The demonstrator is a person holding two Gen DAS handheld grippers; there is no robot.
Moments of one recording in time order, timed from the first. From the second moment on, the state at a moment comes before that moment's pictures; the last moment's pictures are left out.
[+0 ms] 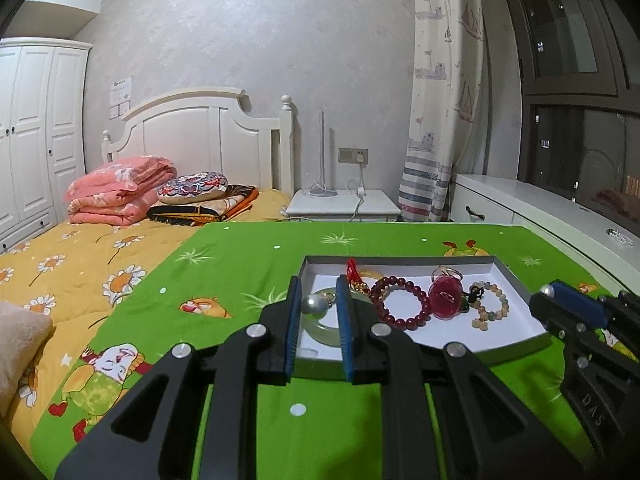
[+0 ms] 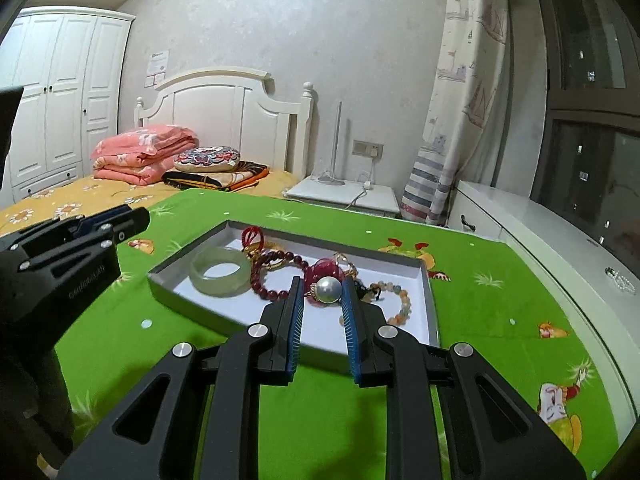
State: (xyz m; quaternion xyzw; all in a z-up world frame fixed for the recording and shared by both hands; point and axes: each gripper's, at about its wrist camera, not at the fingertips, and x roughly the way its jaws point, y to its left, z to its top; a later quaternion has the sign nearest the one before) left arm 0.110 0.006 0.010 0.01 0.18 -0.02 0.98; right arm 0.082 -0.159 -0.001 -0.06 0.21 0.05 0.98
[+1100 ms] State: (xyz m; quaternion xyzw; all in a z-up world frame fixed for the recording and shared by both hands) left arm 0.222 -0.035 -0.008 0.04 0.24 -0.01 0.97; right arm 0.201 -0.170 -0.025 -0.04 0.31 0.04 0.95
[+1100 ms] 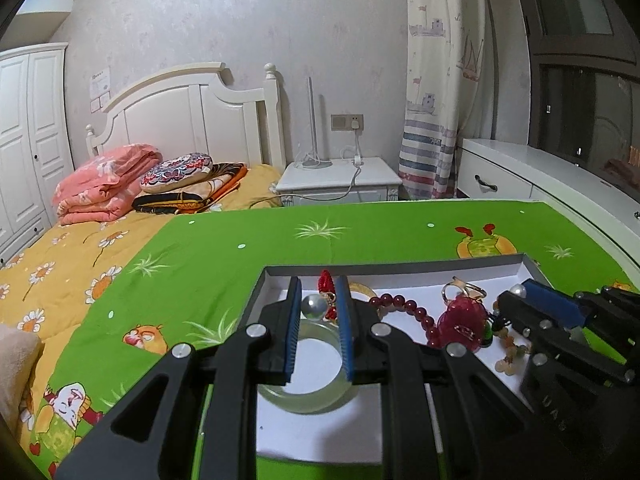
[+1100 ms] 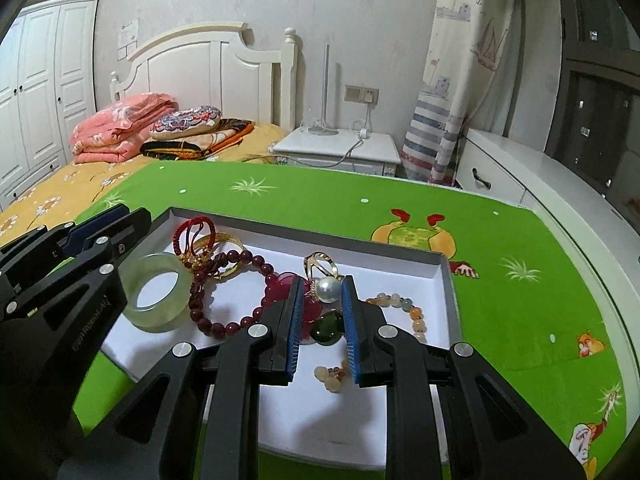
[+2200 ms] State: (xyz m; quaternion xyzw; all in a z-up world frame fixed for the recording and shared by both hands) left arm 0.149 0.004 0.023 0.02 0.19 -0.04 0.98; right arm 0.143 -0.167 -0.006 -0.03 0.29 0.03 0.96
